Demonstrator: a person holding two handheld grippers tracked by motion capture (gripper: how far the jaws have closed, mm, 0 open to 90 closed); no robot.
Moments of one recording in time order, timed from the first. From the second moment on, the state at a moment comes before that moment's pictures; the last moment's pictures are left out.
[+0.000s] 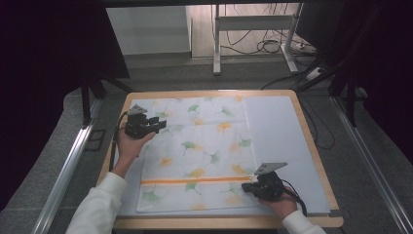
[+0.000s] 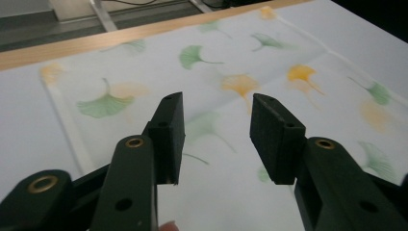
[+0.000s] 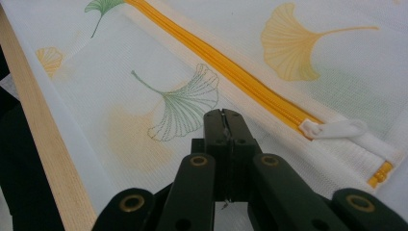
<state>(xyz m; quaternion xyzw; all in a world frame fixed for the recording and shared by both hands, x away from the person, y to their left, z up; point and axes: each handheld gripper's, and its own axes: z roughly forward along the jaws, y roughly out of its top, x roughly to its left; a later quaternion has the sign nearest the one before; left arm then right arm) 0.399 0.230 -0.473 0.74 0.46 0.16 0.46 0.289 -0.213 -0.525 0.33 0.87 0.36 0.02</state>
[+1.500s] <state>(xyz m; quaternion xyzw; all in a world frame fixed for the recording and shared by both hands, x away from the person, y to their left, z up) 0.300 0.141 -0.491 0.81 0.37 0.13 0.43 0.286 -0.250 -0.505 0.36 0.85 0.39 0.08</state>
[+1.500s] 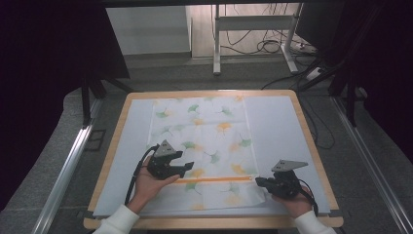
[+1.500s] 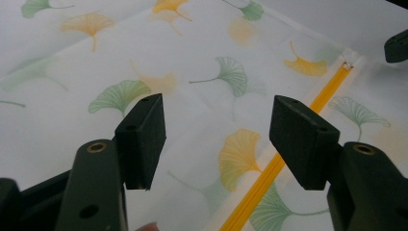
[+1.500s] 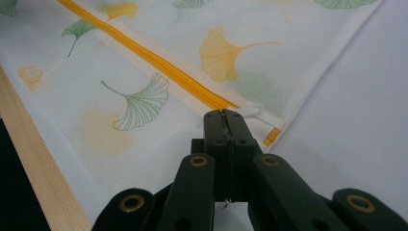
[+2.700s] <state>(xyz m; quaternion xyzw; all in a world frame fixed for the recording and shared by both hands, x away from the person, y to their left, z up) 0.312 0.054 -0.490 0.85 0.31 0.10 0.42 0.263 -0.248 -0.511 0.35 0.86 0.36 0.07</state>
